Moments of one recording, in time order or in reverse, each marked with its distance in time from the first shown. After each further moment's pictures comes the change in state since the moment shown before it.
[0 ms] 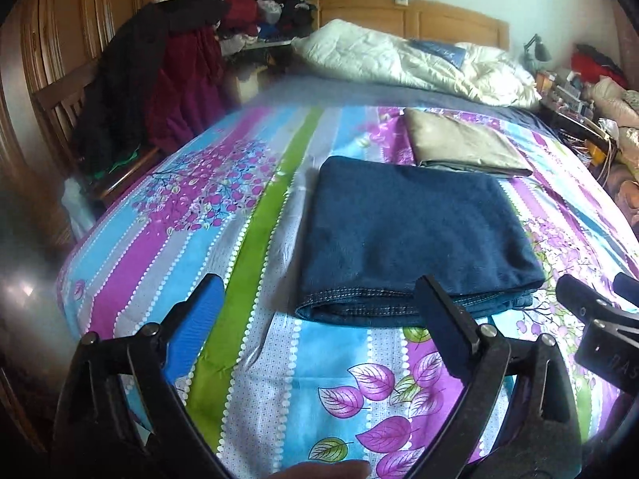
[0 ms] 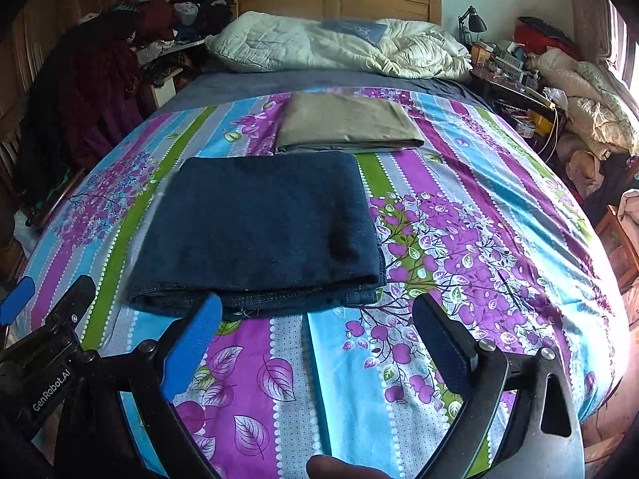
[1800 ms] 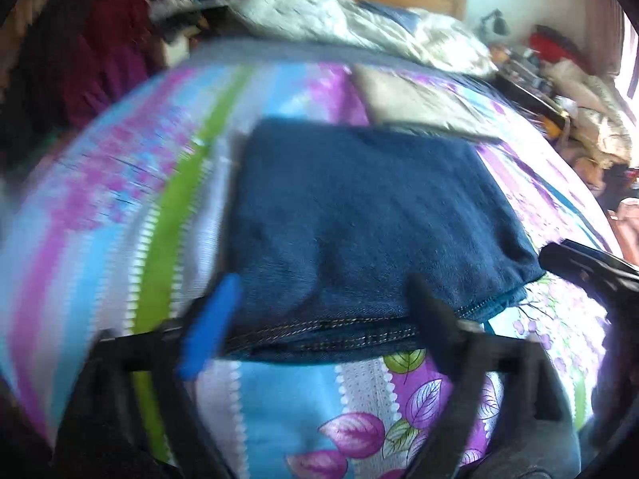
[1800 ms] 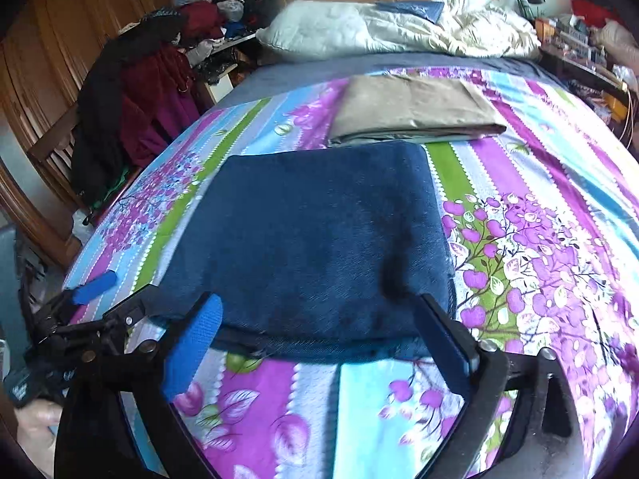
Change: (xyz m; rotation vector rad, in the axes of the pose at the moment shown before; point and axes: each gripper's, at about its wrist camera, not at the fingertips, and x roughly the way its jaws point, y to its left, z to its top) left arm 0.074 -0.023 -0.003 0.062 0.101 -0.213; right arm 0.080 -0.023 -0.001 -0.030 0.042 0.307
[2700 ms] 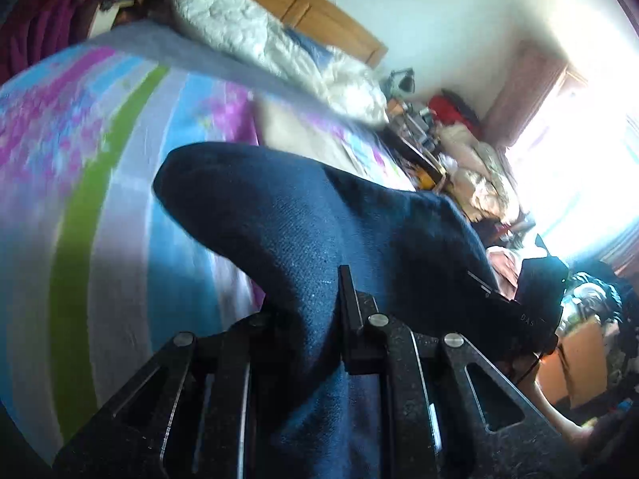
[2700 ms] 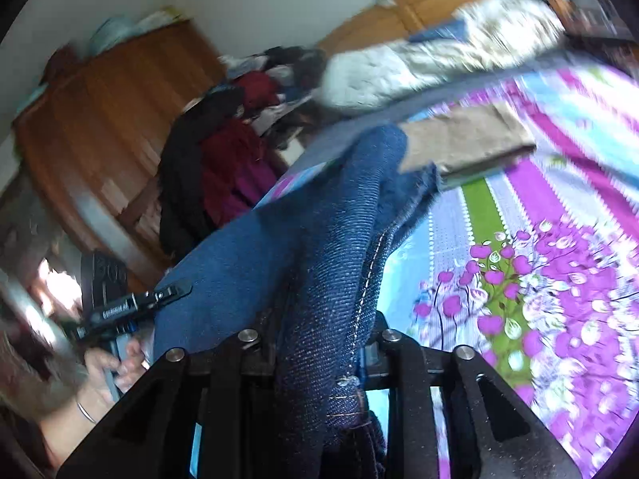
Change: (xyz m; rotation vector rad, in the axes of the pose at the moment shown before) left arm -0.020 0.081 0.048 -0.172 -0.050 -0.593; right arm 0.014 -0.116 0.033 0.196 -0.172 0.416
